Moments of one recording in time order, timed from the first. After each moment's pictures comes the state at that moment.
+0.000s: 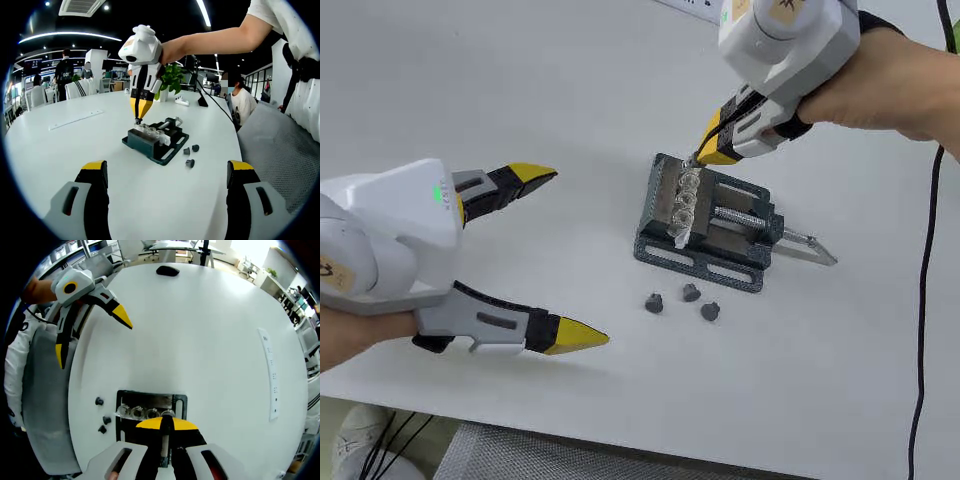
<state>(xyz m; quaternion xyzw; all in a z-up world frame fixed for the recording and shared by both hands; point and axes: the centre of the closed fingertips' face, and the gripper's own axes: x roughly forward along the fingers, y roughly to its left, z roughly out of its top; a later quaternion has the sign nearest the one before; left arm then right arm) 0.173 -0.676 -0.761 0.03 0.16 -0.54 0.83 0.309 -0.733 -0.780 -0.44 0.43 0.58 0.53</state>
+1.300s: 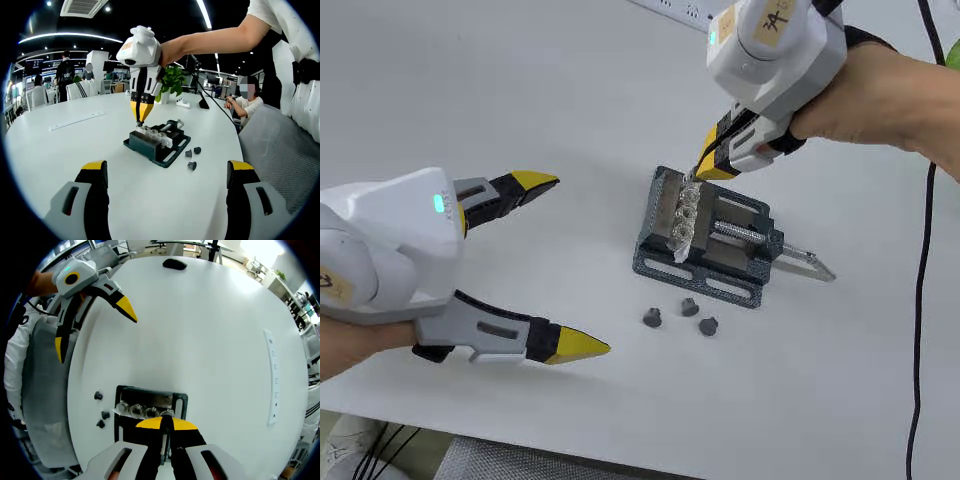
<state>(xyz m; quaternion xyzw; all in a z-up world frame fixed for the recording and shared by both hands) 0.177 -0.677 -0.761 0.03 0.15 -0.53 0.83 0.310 -0.732 -0.784 -0.47 0.44 0.58 0.50</state>
